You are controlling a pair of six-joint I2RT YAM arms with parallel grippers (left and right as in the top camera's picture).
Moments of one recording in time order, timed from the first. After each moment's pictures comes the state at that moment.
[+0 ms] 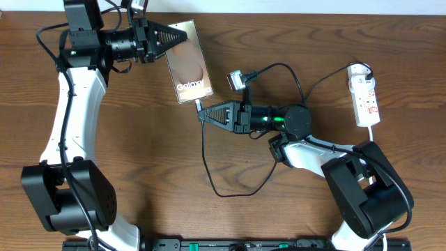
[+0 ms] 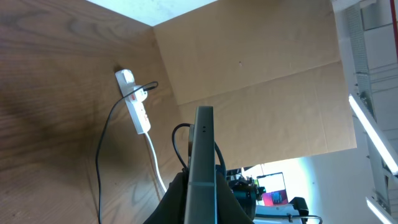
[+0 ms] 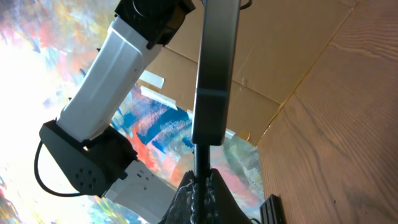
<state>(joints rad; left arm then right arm) 0.09 1.78 1.57 -0.35 1.42 -0.65 0.53 1.84 0.79 1.54 -1.03 1.55</state>
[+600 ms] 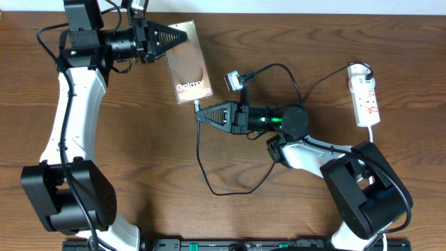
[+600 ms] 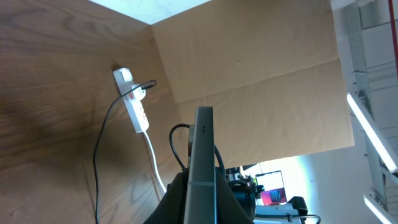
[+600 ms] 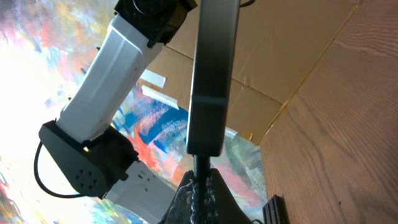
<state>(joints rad) 0.09 1.78 1.57 -0.35 1.43 -0.65 0.55 1.84 0.80 1.53 -1.02 1.55</state>
